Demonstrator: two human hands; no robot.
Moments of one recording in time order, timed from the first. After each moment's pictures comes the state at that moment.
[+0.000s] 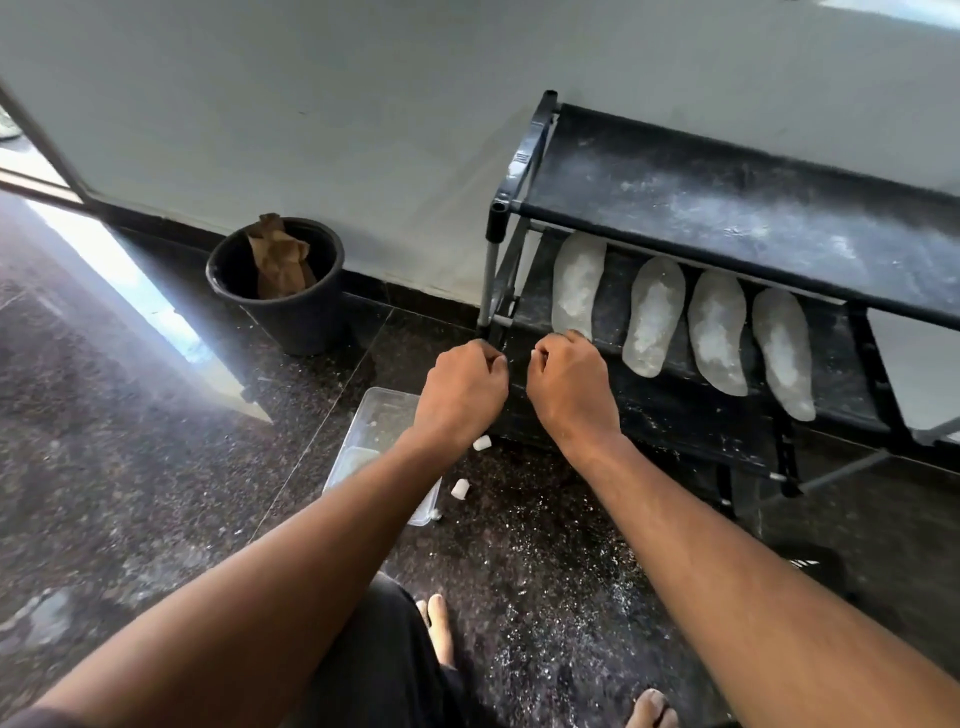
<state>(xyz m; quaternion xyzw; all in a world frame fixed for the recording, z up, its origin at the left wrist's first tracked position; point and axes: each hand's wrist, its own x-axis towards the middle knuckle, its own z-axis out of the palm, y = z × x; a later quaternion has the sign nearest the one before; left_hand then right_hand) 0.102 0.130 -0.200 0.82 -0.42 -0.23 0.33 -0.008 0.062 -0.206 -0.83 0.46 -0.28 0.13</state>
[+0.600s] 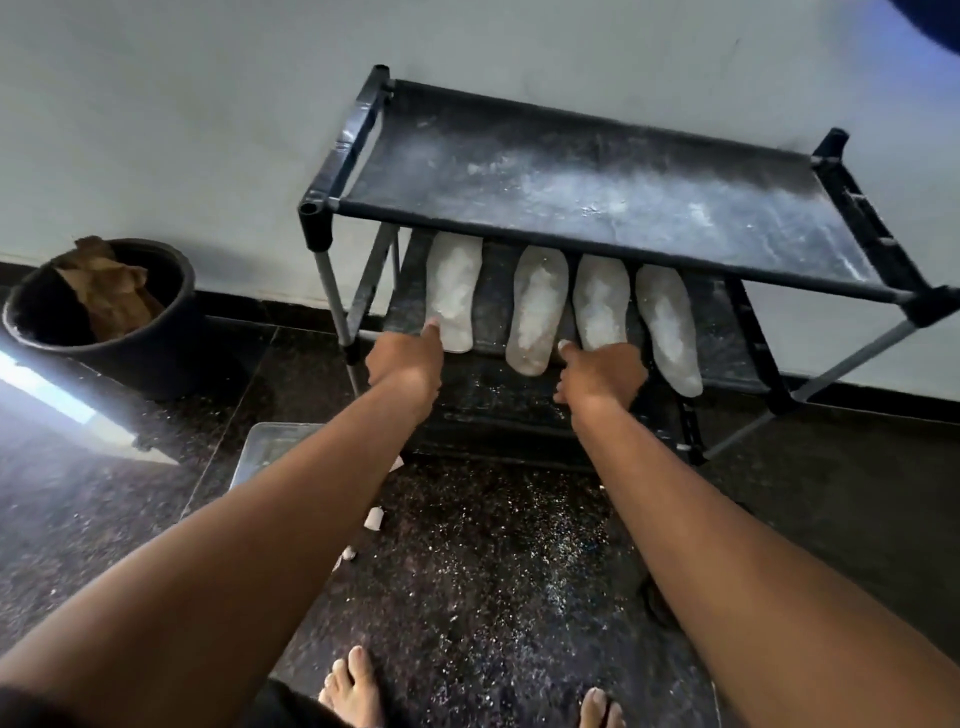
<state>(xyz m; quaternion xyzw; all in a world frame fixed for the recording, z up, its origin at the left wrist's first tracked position) 0.059 -0.006 -0.240 0.81 -0.13 -0.37 0.42 -0.113 -0.048 -0.227 -0.40 0.76 -0.34 0.37</state>
